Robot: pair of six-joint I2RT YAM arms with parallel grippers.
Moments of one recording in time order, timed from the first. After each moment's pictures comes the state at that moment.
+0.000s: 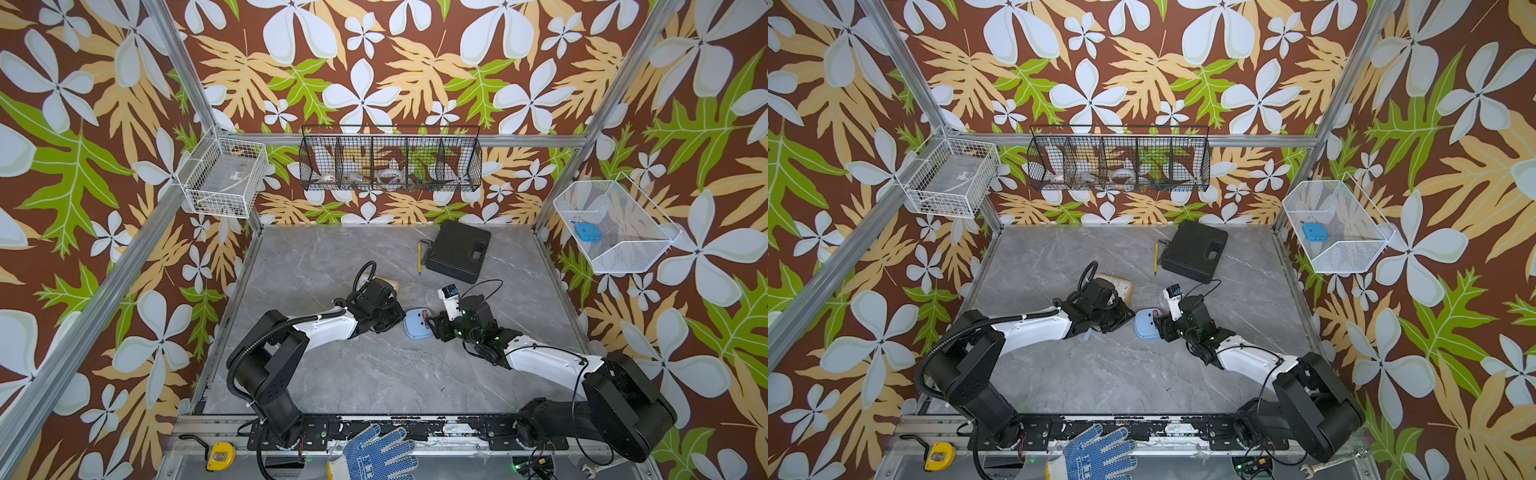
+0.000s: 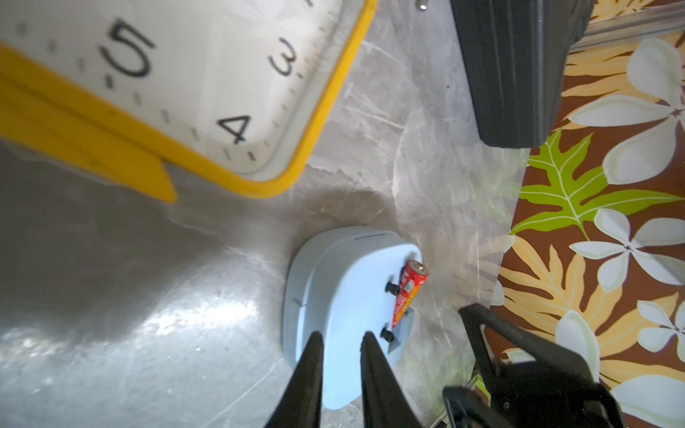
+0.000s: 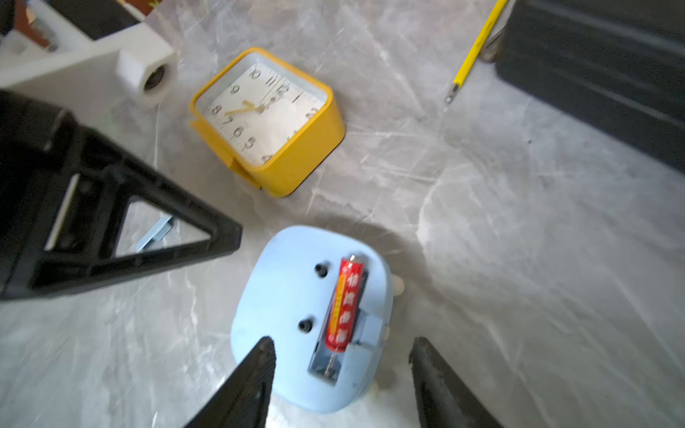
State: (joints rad) left arm -0.67 1.68 0.90 -0.03 0.21 -1.17; right arm 0.56 1.31 0.50 0.15 -0.15 0.24
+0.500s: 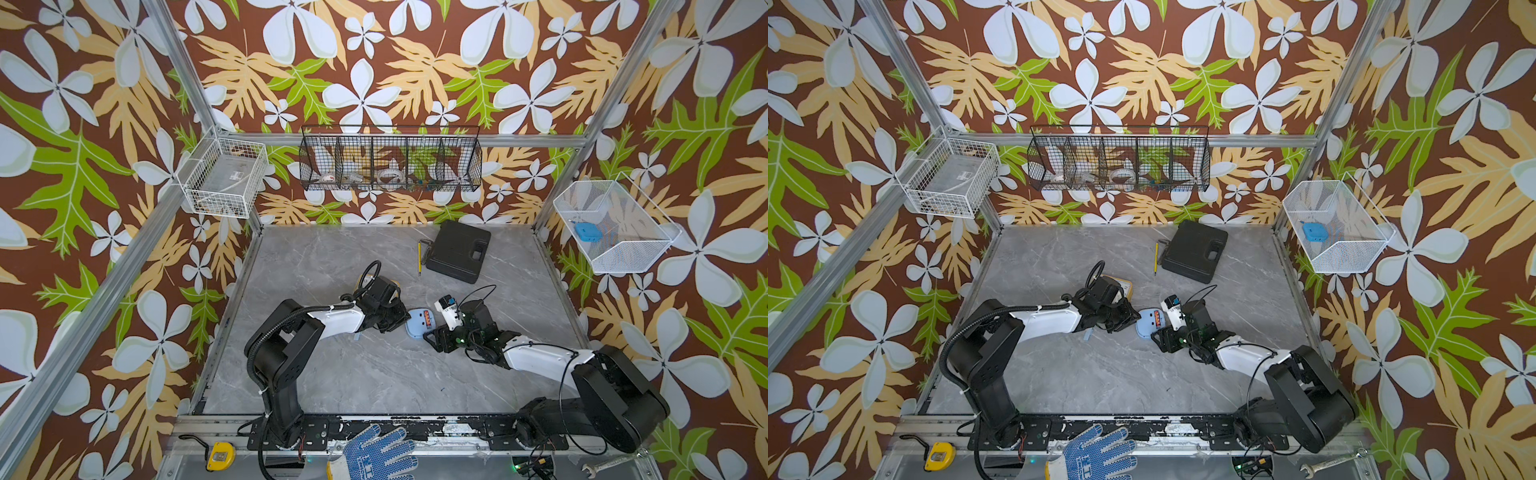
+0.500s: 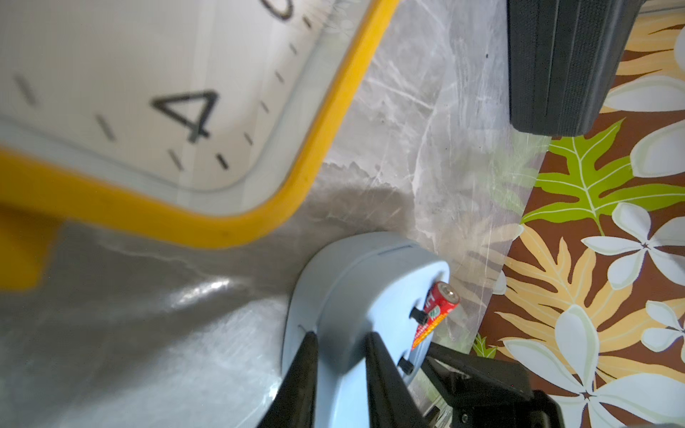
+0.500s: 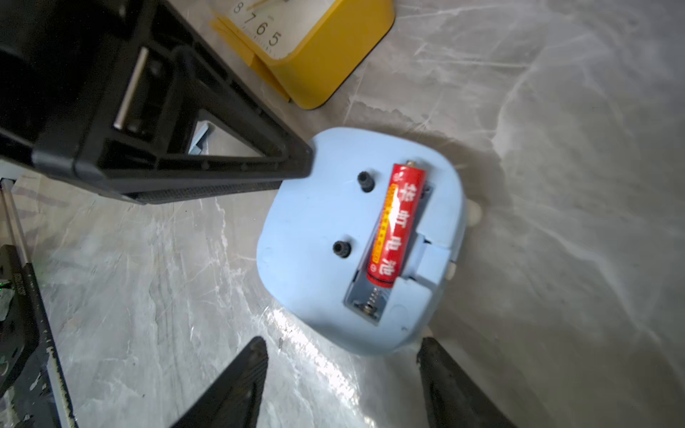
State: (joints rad) left arm -0.67 1.81 0.98 -0.02 0.31 -1.17; right arm 0.52 1.40 0.48 0.13 -0.36 0.24
